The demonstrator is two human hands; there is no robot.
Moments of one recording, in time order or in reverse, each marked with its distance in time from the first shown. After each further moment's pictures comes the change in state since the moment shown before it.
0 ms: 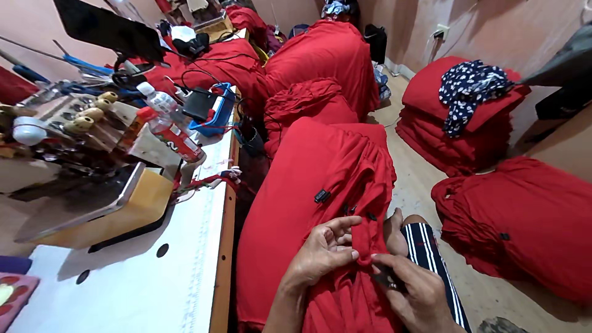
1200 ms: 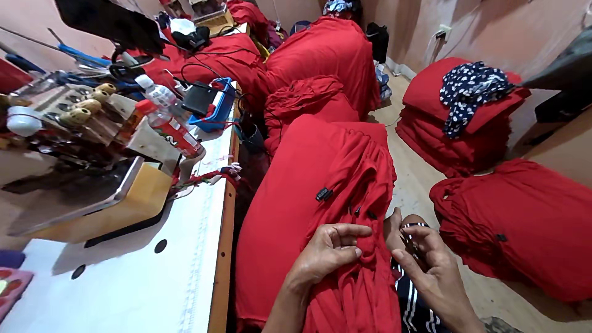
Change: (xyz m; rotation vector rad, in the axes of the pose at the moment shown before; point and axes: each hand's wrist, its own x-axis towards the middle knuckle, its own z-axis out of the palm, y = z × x) left_hand -0.001 0.000 0.003 0.087 -0.012 -0.033; right_hand 0.006 0.020 -0.016 0.343 -0.003 0.395
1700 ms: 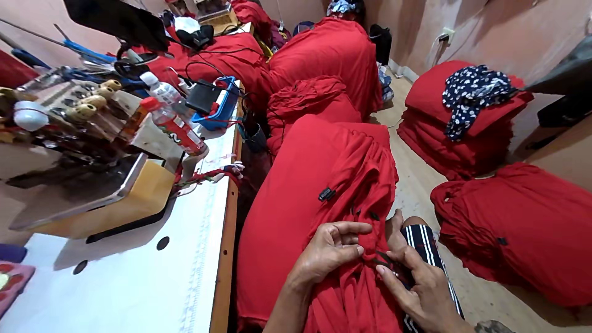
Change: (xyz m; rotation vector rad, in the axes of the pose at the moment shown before) left_hand 0.000 -0.001 -0.001 -0.055 0.042 0.011; right_hand -0.015 0.003 0.013 -0.399 -0.043 -0.193
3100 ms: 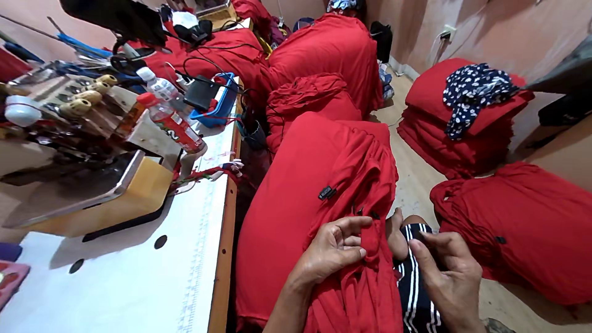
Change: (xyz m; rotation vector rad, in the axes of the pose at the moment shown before) left_hand 0.002 -0.002 0.002 -0.009 -0.038 0.024; right_hand 0.019 -0.001 -0.011 0.339 0.283 0.108
